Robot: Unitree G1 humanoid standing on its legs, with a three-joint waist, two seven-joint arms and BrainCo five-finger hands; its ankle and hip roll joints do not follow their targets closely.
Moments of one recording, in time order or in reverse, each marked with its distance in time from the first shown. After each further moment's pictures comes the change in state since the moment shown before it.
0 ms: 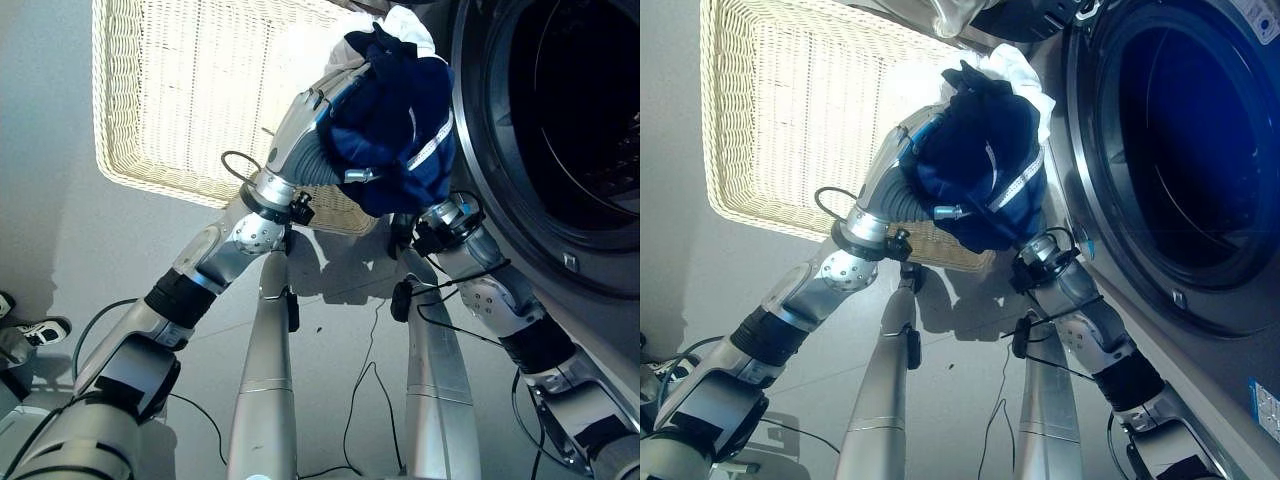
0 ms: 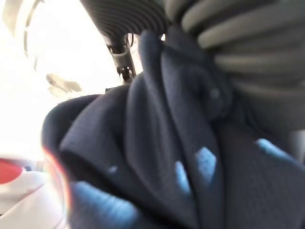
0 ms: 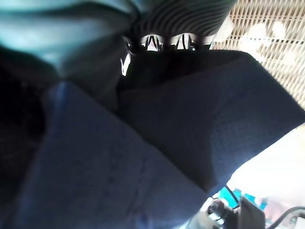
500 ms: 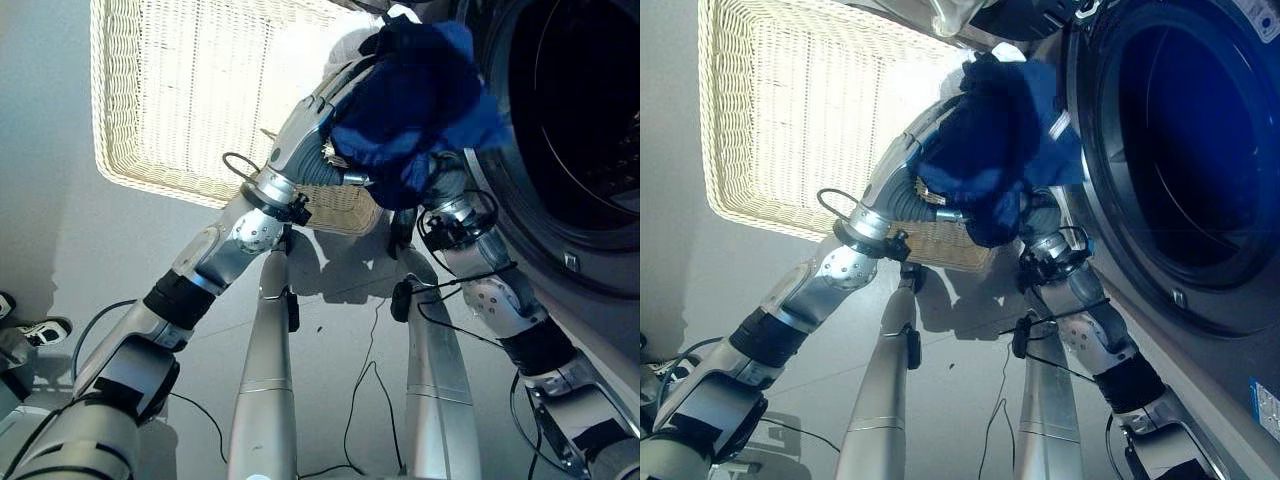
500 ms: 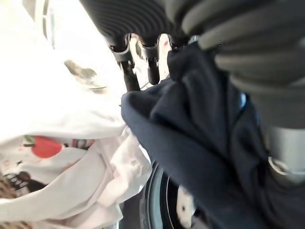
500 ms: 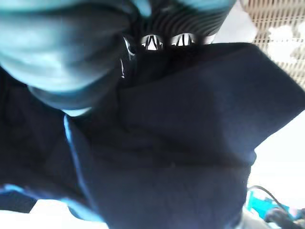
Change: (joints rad) left arm 0.012 0.005 0.005 -0.009 -0.012 0.085 -0.101; right arm 0.018 0.007 -0.045 0.000 0.033 -0.082 0.001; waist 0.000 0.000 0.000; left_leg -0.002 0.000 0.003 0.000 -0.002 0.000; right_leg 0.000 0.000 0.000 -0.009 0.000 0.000
